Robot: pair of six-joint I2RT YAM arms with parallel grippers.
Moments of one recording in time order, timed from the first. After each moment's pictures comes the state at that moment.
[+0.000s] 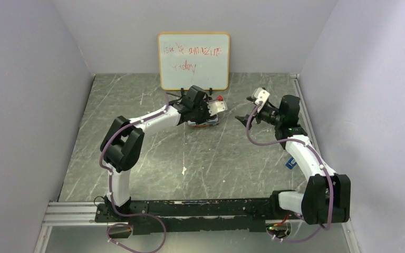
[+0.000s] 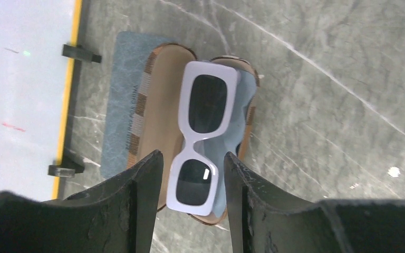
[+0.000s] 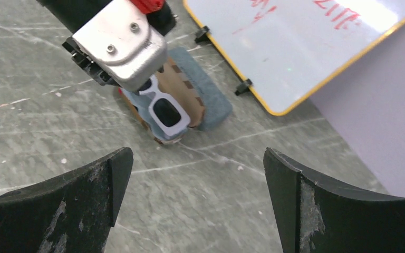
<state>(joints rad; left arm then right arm) -0.68 1.95 1.47 -0.25 0.17 0.65 0.08 1.23 0.76 0.19 -0.85 -0.51</state>
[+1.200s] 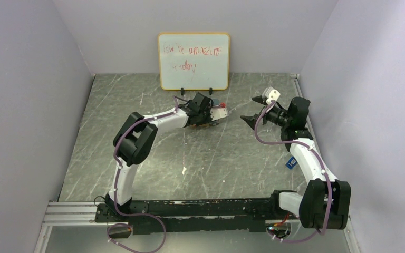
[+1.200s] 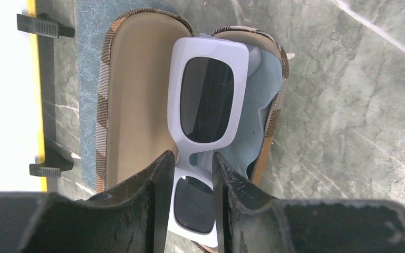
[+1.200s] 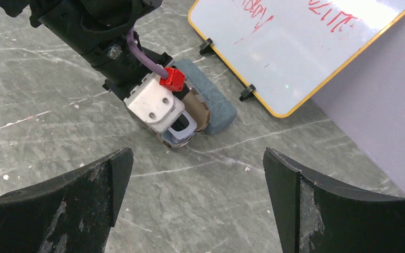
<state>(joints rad) -0.70 2.10 1.52 -0.21 0.00 0.72 -0.05 1.17 0.73 0.24 -0.98 -0.40</state>
